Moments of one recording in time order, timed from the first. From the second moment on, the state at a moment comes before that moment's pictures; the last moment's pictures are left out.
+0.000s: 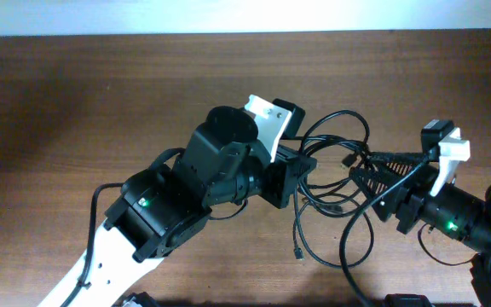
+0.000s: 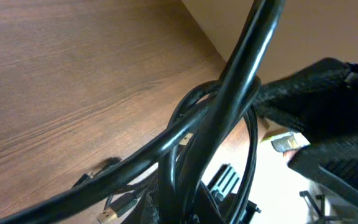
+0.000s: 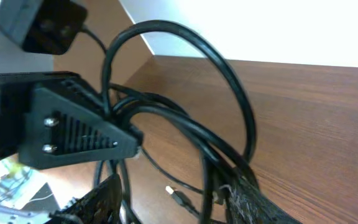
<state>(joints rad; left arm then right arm) -0.77 1.27 1.51 -0.77 0.34 -0.47 -0.04 0.81 1.23 -0.87 -0.83 0.11</state>
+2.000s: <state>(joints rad) -0.77 1.15 1.51 -0.92 0.00 -0.93 -0.04 0.82 1.23 -1.06 -0.64 -0.12</state>
